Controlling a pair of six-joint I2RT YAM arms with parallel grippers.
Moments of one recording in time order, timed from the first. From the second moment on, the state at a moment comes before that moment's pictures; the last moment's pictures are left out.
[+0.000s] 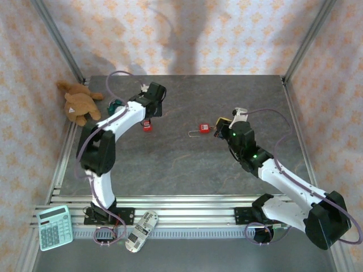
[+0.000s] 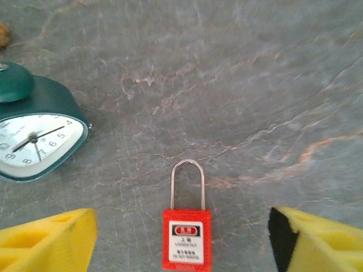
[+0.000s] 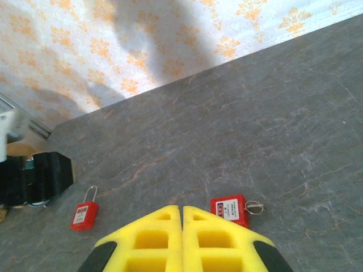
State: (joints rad) left arm -0.35 1.95 1.55 -0.68 -0.47 -0.40; right arm 0.56 1.03 0.64 0.07 0.24 0.57
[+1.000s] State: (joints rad) left arm -0.30 2.08 1.50 -0.76 -0.28 -0.39; right arm 0.56 1.05 0.64 0.04 0.24 0.55
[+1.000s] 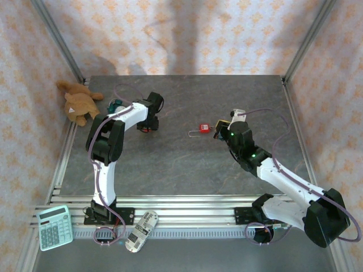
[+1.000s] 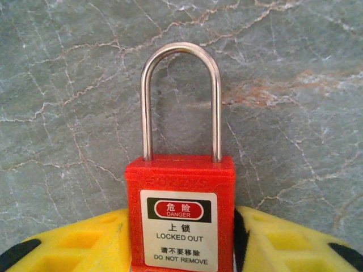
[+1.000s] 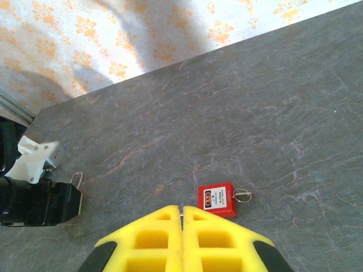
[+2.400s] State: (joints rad) left arm -0.60 1.63 0.86 -0.44 -0.21 -0.94; right arm 0.56 1.04 0.57 0.16 0.28 0.54
